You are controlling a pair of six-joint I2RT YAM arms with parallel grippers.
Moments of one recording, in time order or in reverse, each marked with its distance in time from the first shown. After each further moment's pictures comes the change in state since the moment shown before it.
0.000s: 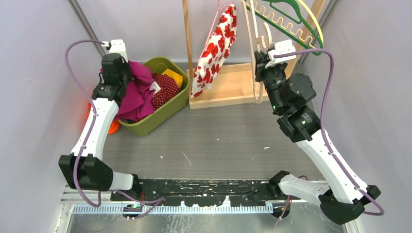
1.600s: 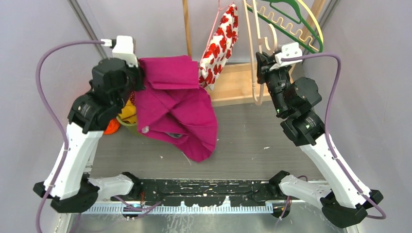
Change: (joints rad) left arm -0.568 -0.200 0.351 -0.507 -0.108 -0.185; right arm 0.000 -0.041 -0.015 0.001 -0.019 0.034
